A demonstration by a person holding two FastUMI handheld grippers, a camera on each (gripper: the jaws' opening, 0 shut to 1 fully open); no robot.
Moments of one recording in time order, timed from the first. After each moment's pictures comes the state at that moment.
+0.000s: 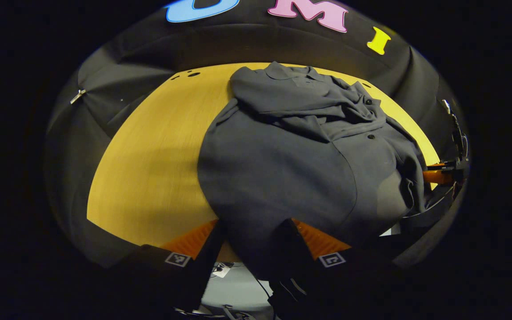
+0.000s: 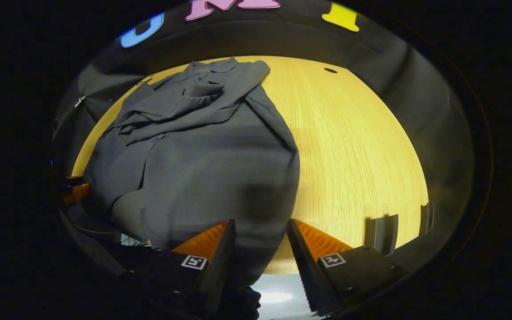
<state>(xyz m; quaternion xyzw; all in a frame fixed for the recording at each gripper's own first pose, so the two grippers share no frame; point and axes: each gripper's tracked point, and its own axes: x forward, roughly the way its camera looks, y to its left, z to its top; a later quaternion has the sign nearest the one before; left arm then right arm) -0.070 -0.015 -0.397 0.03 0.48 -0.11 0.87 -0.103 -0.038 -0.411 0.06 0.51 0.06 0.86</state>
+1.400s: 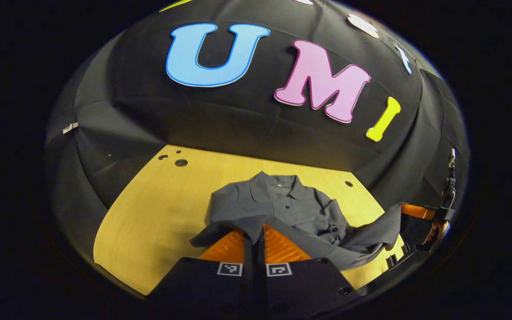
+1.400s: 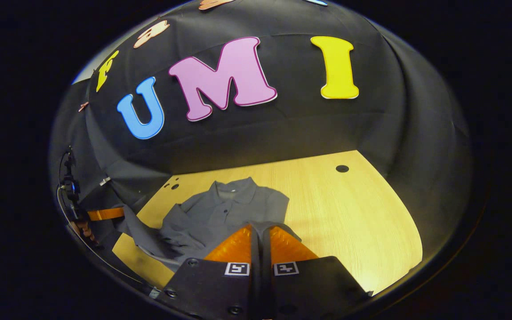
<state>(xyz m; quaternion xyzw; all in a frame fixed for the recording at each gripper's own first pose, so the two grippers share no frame) 0.135 -0.046 -0.176 -0.10 0.26 -0.12 0.95 0.097 -0.060 -0.194 0.18 0.24 0.08 0.95</state>
